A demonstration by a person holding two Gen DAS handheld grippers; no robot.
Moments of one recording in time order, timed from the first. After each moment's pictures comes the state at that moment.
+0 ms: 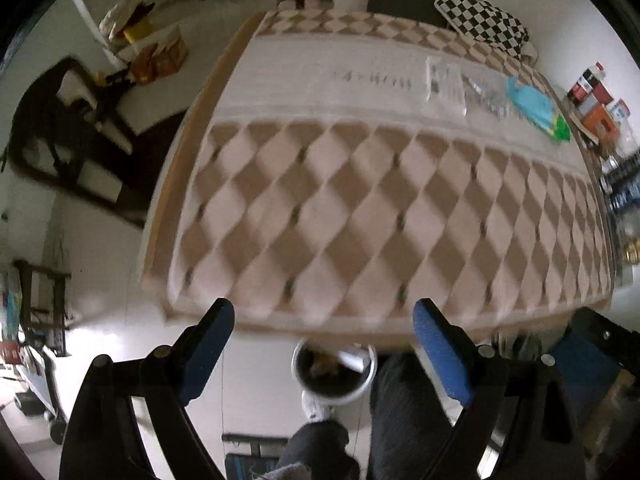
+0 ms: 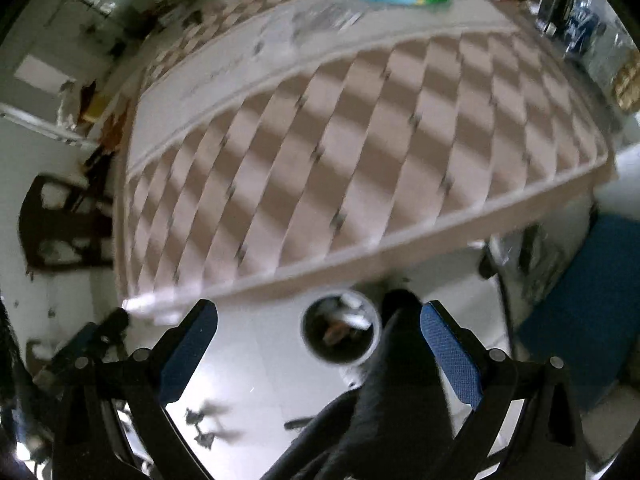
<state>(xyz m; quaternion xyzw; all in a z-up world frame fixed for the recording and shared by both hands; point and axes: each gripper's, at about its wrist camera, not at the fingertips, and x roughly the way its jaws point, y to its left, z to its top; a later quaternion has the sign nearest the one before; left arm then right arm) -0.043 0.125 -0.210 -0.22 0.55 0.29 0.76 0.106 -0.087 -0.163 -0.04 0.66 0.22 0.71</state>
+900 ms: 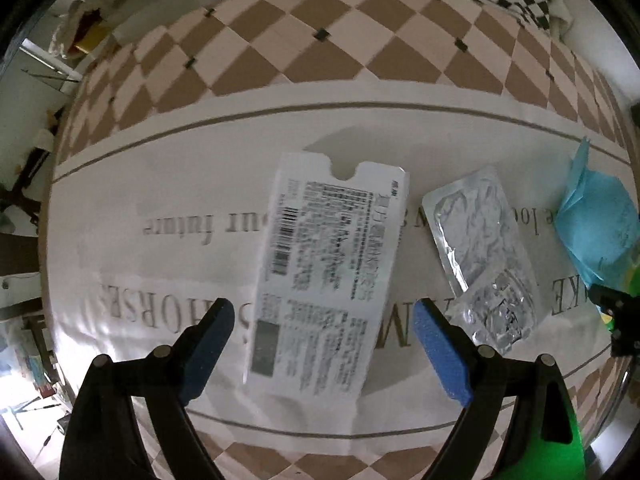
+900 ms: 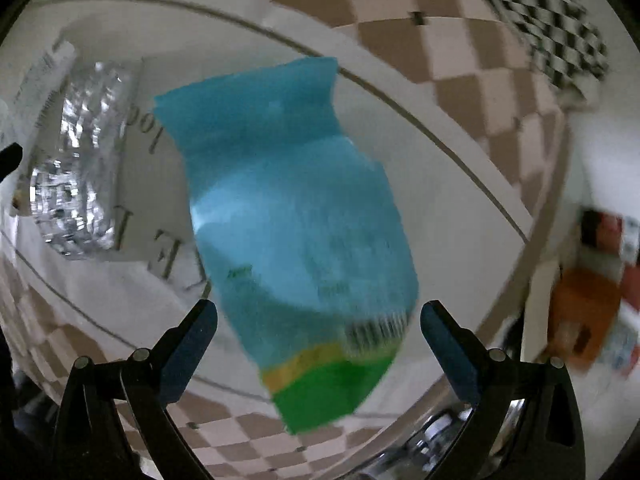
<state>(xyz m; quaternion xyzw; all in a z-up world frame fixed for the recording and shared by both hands) 0.353 0.205 -0.320 -0.20 0.66 0.26 0.68 0.582 0.105 -0.322 -0.51 0.62 0.29 0.51</state>
